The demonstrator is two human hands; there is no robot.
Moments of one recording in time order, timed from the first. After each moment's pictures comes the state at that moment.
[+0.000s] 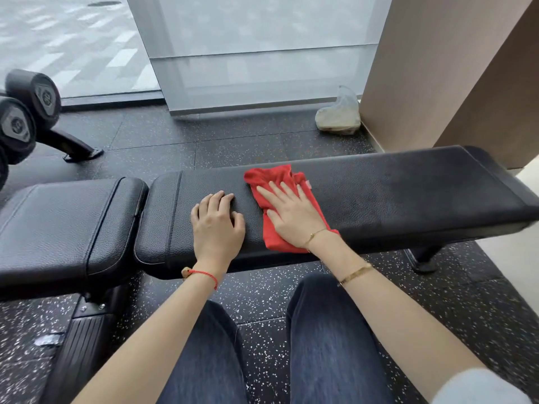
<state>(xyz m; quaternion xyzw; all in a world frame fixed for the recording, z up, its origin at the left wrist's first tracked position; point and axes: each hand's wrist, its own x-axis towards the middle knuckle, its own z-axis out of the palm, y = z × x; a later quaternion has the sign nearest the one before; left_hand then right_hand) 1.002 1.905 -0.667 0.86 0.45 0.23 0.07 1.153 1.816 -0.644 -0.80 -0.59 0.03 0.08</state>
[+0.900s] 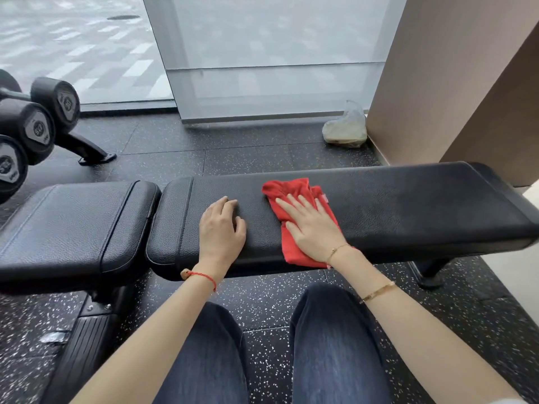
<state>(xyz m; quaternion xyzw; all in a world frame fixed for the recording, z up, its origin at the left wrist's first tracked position) 0.993 1.913 -0.660 0.86 0.44 0.25 0.12 1.163 1.791 -0.643 -0.80 -0.59 0.02 0.09</state>
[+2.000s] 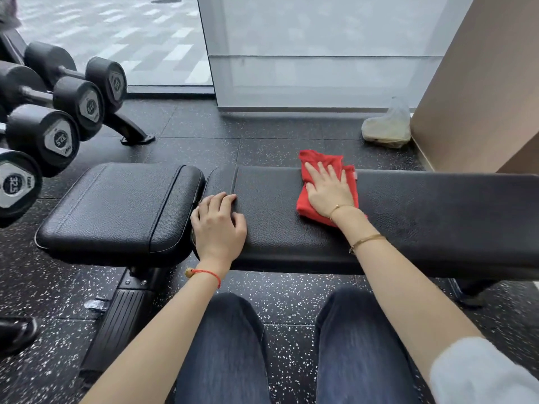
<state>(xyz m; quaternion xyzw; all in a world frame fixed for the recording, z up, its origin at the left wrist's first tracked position) 0.925 1.949 -0.666 0.81 0.53 0.26 0.06 1.164 1.904 -0.636 -0.86 -0.50 0.06 0.07</state>
